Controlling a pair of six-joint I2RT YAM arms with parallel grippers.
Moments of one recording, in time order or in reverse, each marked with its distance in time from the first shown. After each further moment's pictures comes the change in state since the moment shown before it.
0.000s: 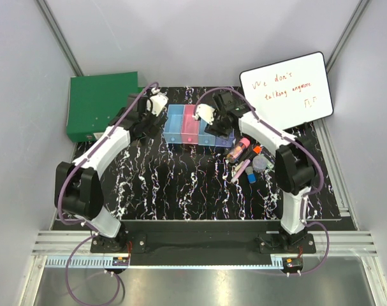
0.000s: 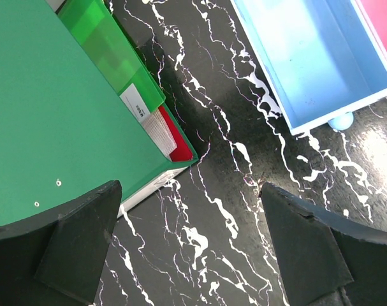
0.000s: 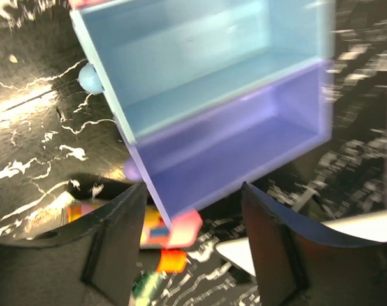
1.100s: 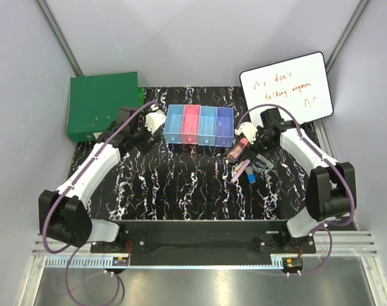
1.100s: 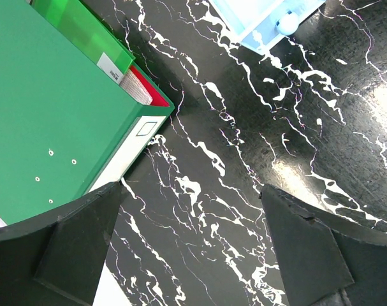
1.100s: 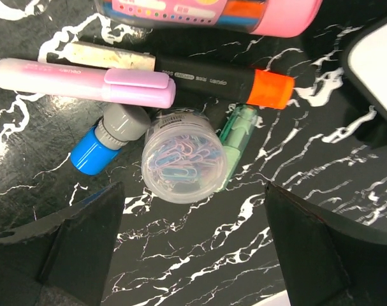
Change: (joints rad) left arm -0.015 -0.253 -0.166 -0.151 0.071 0.156; right arm -0.301 -0.416 -0.474 -0.180 -0.161 0.006
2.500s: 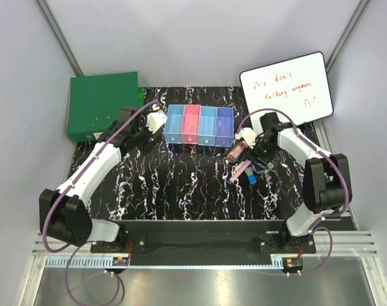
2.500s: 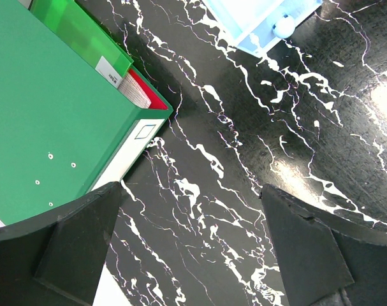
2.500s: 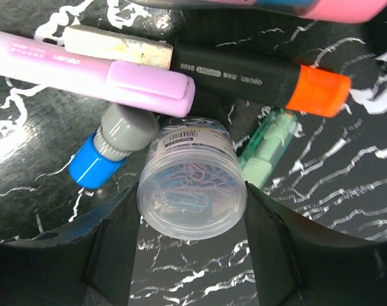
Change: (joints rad) left arm -0.012 0.008 0.006 0.000 -0.004 0.000; right arm -0.025 0.098 -0.040 0.020 -0.039 -0.016
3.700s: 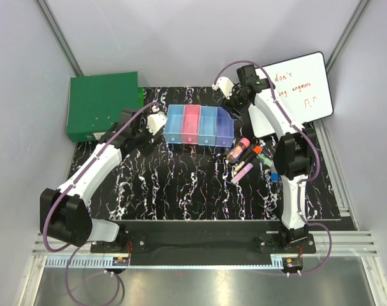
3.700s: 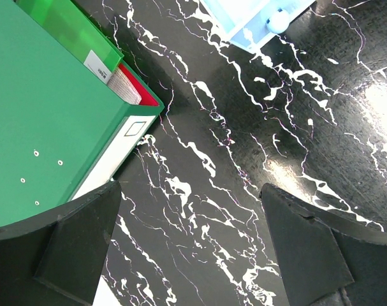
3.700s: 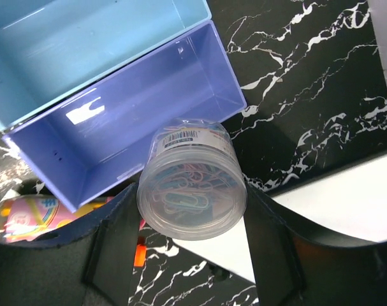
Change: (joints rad) left arm 0.000 0.000 -0.029 0.018 0.008 -0.025; right arm 0.114 0.488 0.960 -0.111 0.019 0.053
